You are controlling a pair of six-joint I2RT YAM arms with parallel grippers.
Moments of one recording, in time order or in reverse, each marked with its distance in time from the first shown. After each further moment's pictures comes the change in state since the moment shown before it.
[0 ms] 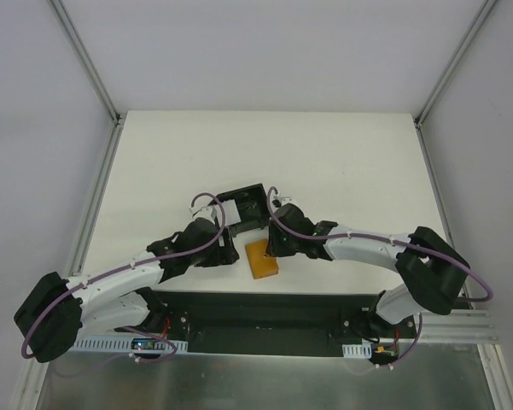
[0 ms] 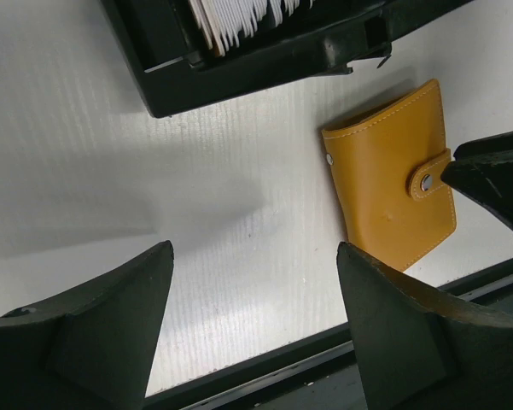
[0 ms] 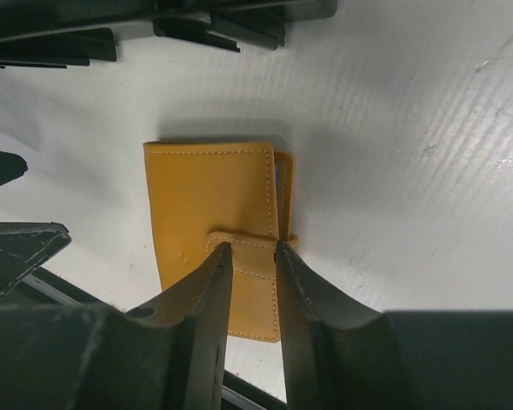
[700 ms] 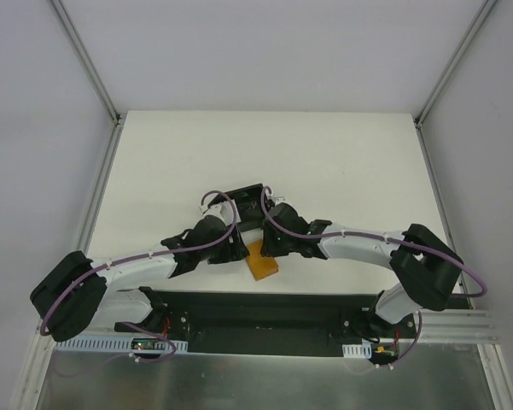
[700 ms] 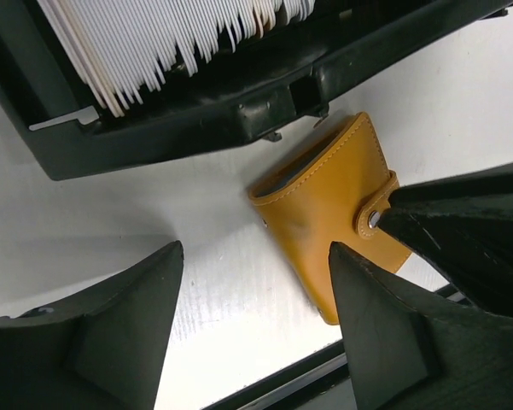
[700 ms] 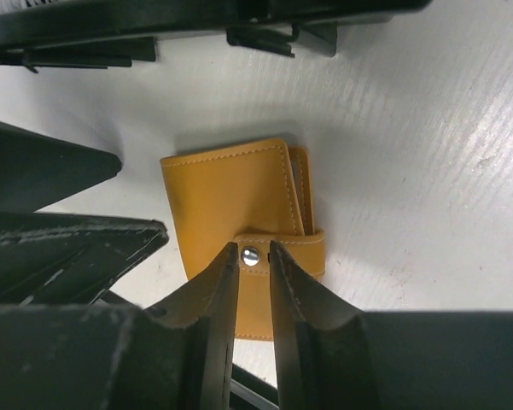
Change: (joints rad) left arm -0.016 0.174 -0.004 0.223 0.061 -0.056; right arm 0.029 0.065 0.050 0.014 -0.023 0.024
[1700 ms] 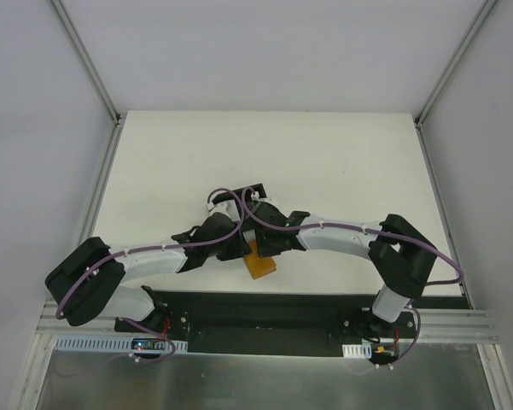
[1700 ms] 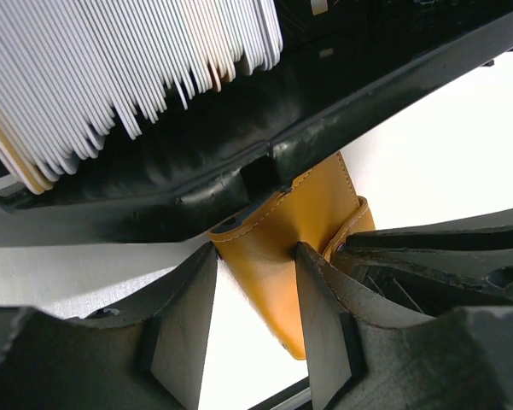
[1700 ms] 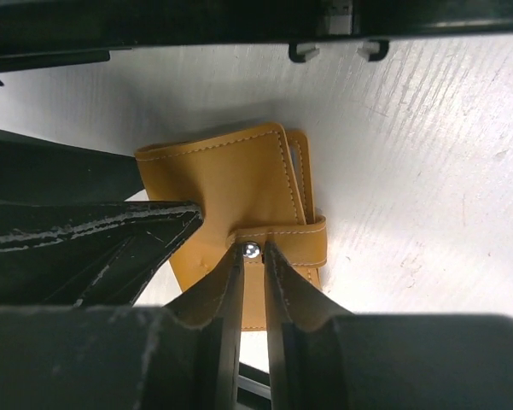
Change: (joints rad) left arm -0.013 0.142 0.039 0.106 0.020 -0.047; right arm 0.056 0.142 0.208 -0.247 0.068 0.001
